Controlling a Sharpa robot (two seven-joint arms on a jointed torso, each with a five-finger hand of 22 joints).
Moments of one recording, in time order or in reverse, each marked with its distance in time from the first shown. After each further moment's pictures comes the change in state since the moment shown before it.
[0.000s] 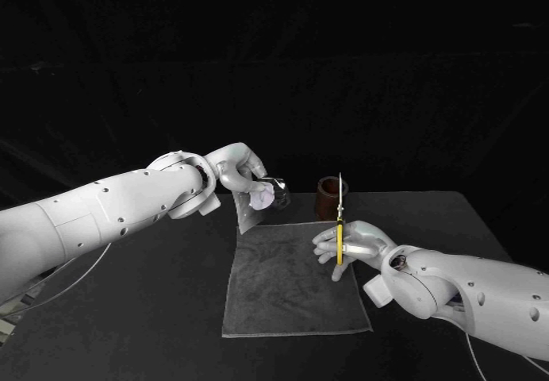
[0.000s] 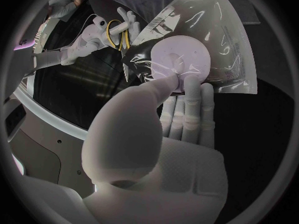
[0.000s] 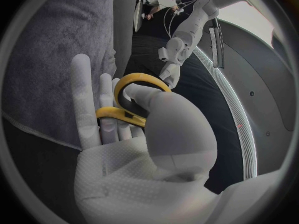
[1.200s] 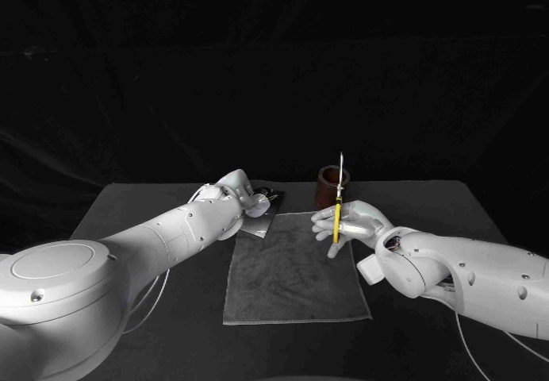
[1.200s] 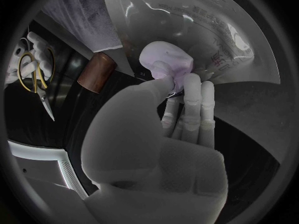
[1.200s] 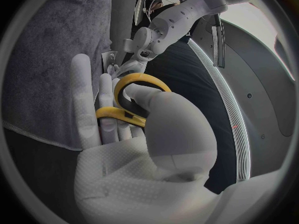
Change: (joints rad) left arm -0.195 0.413 -0.057 -0.591 0.025 -0.277 -0.316; left_hand 0.031 -0.045 -0.010 0.133 0.003 0.013 0.005 0.023 -0.008 -0.225 0.132 0.012 -0.042 0.075 -0.019 0.000 -0.052 -0.006 0.076 -0.016 -0.038 -0.024; right arm 0.024 0.040 0.000 -0.031 0.012 -0.075 0.030; right_hand -0.001 -0.001 0.002 0.001 0.000 -0.003 0.000 0.000 0.000 -0.007 0.000 0.000 0.000 0.000 0.000 0.004 -0.001 0.000 0.000 0.000 0.004 0.001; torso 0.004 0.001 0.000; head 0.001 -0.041
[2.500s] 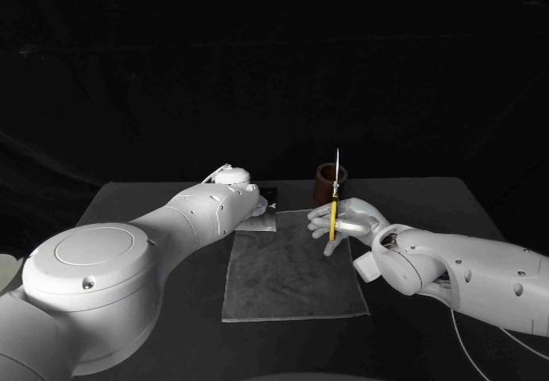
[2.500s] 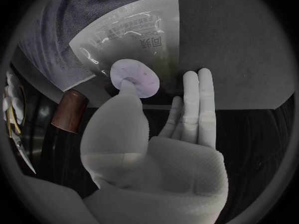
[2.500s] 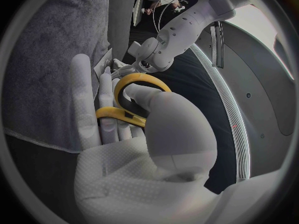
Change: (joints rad) left arm 0.057 0.153 -0.047 -0.170 -0.361 0.347 -0.430; left_hand -0.308 0.059 -0.728 0.196 -0.006 -0.467 0.021 0.203 0.043 -0.195 -0.027 0.386 0.008 -0.029 0.021 -0.038 -0.294 0.028 0.343 0.040 -0.577 -0.442; right arm 0.003 0.010 0.000 0.007 0.001 -0.002 0.000; right_hand 0.000 0.000 0.002 0.001 0.000 -0.001 0.002 0.000 0.000 0.000 0.000 0.000 0.000 0.000 0.000 0.000 -0.001 0.000 0.002 -0.002 0.000 0.000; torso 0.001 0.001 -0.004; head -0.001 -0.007
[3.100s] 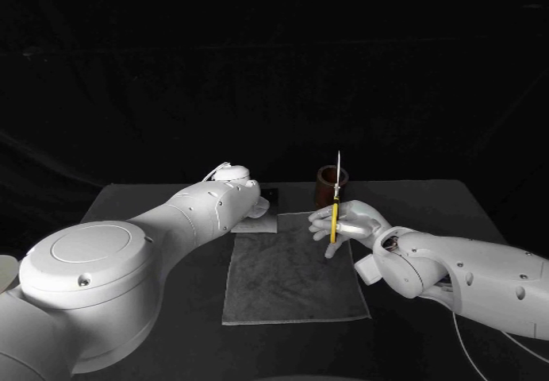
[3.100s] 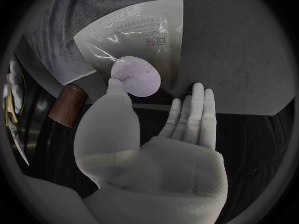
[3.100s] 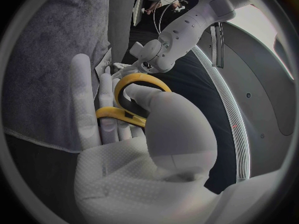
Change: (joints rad) left arm 0.014 -0.005 0.029 0.008 0.039 0.046 -0.034; left_hand -0.140 -0.149 -0.109 -0.002 0.016 -0.048 -0.020 -0.092 0.000 -0.061 -0.010 0.005 -0.001 -0.282 0.131 -0.170 -0.185 -0.054 -0.238 0.046 -0.355 -0.168; right arm 0.000 0.000 0.000 0.000 0.000 0.000 0.001; right_hand -0.003 -0.003 0.001 0.004 0.000 -0.002 -0.001 0.000 -0.001 -0.004 0.004 0.000 -0.001 0.000 0.000 0.000 -0.001 0.000 0.000 0.000 0.002 0.000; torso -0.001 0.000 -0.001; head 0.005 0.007
